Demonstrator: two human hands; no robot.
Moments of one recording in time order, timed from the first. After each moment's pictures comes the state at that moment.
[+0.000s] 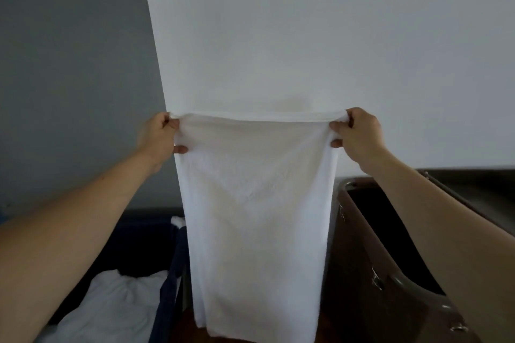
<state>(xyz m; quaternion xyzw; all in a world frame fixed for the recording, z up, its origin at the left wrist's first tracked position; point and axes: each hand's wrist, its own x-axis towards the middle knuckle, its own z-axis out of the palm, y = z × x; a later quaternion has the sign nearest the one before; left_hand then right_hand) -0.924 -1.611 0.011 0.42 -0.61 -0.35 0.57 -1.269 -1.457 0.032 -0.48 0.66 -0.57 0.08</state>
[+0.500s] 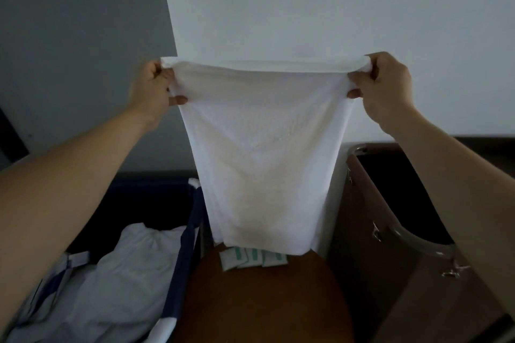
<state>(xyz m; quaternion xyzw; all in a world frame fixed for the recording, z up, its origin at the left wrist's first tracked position) -0.903 -1.533 0.036 0.39 -0.60 -0.34 0.61 -1.257 -1.412 0.042 -0.52 0.61 -0.60 0.03</state>
